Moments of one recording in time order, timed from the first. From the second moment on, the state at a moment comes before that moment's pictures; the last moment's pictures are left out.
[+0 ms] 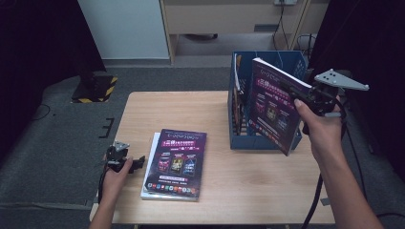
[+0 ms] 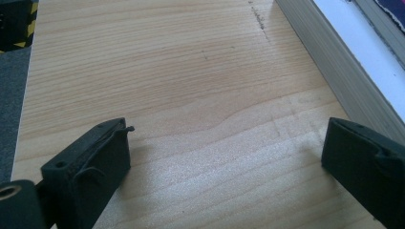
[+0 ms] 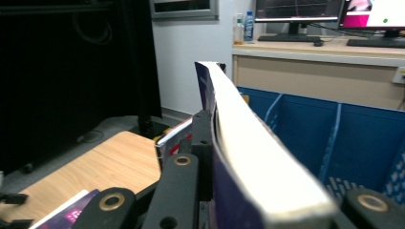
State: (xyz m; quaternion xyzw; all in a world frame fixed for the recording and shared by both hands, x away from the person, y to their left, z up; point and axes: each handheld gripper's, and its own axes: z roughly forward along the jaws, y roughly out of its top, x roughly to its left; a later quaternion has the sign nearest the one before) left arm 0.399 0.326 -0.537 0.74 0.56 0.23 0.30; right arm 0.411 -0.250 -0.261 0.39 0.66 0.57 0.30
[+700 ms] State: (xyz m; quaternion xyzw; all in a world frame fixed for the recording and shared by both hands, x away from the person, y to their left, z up) left arm 0.400 0.326 -0.537 0.74 0.56 0.23 0.30; right arm 0.443 -0.251 -0.260 0.43 0.65 0.54 0.33
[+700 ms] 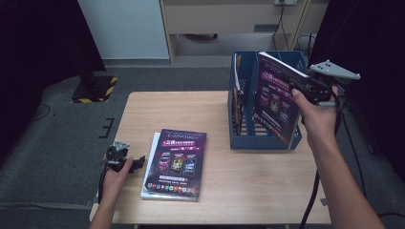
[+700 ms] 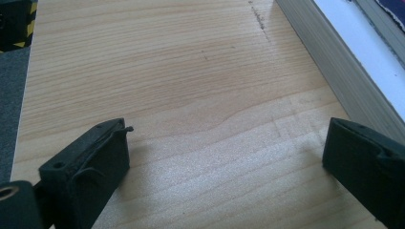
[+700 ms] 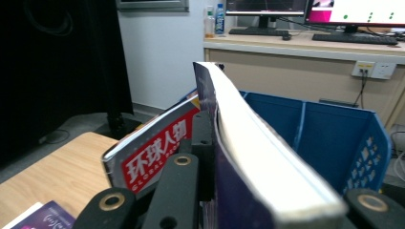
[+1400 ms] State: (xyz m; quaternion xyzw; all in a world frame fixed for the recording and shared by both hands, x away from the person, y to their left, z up) left arm 0.400 0.326 -0.537 0.74 0.56 0.23 0.30; right arm 0.486 -0.250 -0.271 0.47 0.63 0.50 0.36
